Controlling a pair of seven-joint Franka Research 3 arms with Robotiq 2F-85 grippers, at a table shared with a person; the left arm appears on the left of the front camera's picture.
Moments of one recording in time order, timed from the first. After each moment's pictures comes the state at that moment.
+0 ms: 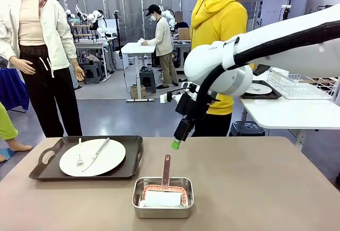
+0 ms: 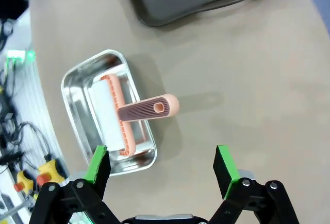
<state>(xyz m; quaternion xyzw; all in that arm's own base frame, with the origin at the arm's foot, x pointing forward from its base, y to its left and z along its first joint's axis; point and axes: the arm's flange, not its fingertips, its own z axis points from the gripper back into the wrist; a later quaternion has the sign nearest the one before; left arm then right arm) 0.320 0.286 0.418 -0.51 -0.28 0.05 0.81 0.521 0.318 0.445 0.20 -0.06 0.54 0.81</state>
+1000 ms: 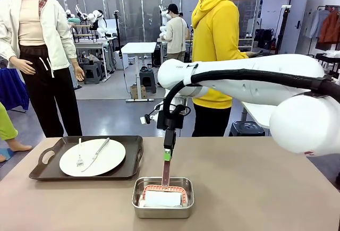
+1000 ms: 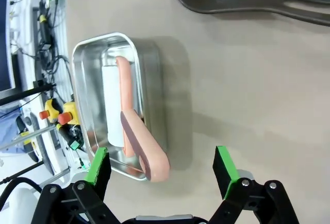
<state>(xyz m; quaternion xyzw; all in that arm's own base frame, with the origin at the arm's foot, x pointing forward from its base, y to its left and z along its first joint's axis) 0.320 0.287 0.418 -0.51 -0.28 0.05 0.81 0.590 0.392 0.358 0.24 0.18 0.63 0.71</state>
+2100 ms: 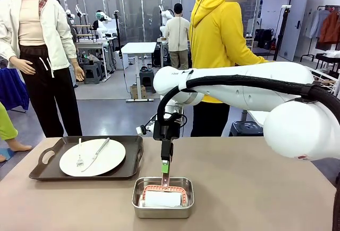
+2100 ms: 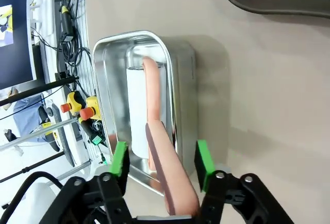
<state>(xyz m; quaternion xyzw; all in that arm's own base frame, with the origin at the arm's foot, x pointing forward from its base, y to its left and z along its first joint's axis) 0.320 0.287 0.418 -0.51 -0.28 0.05 0.81 0.568 0.406 0.336 0.27 0.24 0.62 0.70</state>
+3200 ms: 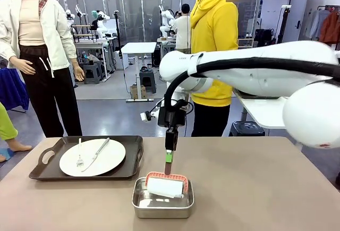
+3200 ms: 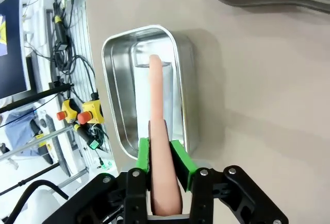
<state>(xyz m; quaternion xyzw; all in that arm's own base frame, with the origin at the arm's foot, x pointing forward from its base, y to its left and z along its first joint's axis) 0.320 0.287 0.418 -0.51 -0.28 0.05 0.81 0.565 0.385 0.393 0.25 0.19 0.61 0.73</state>
